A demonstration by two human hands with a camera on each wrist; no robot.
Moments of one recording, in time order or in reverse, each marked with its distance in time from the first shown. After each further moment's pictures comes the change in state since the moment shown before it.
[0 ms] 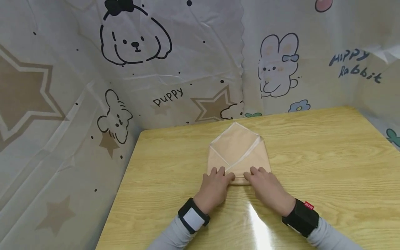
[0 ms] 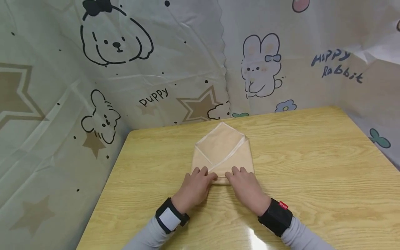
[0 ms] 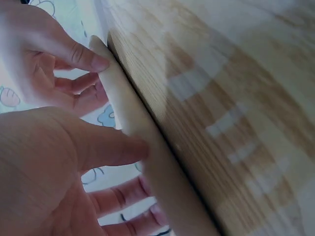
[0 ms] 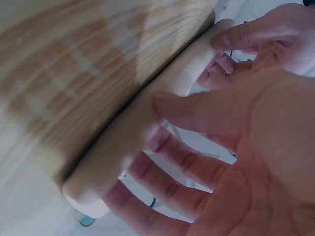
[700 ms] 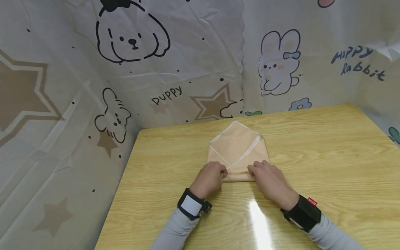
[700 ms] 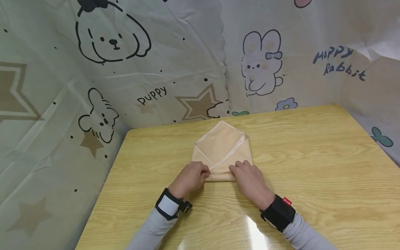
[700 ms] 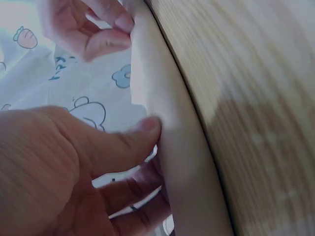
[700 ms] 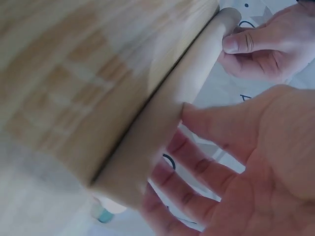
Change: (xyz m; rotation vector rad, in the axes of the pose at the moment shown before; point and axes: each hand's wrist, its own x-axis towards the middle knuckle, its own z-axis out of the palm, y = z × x) left_hand 0.027 -0.028 -0.003 -0.394 -0.015 -0.087; right_hand 0.006 0.019 0.006 0.108 0.086 0.080
